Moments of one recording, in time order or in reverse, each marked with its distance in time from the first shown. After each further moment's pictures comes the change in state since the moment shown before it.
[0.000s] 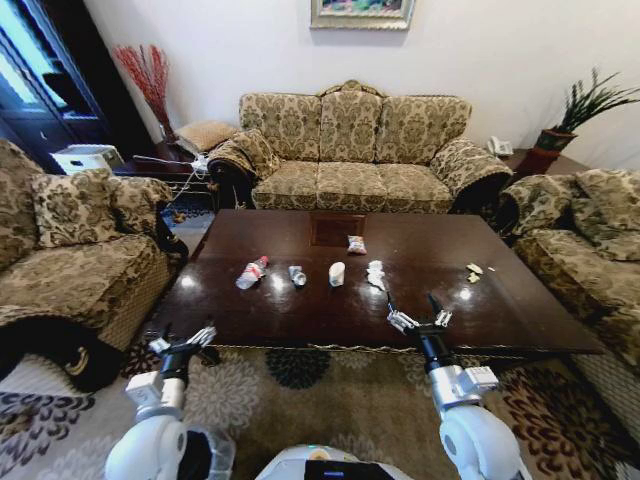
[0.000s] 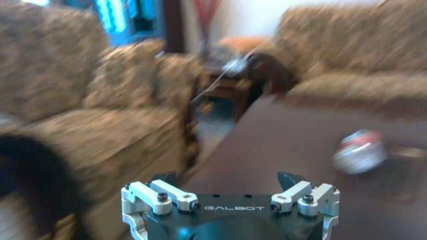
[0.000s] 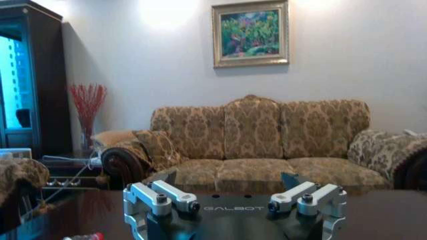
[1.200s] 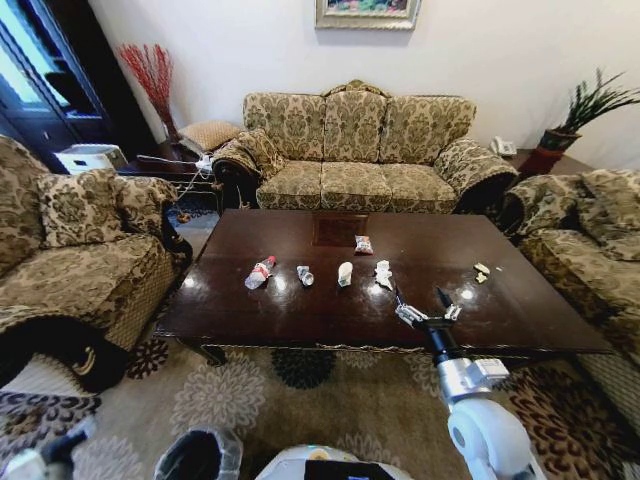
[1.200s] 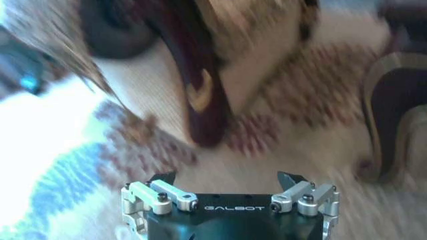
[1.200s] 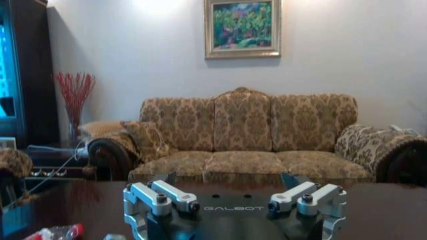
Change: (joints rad) left arm -0.023 0.156 -0.271 0.649 -0.021 -0.016 0.102; right arm 0.034 -0.029 0.029 -0.021 0.018 -0.063 0.011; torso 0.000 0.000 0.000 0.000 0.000
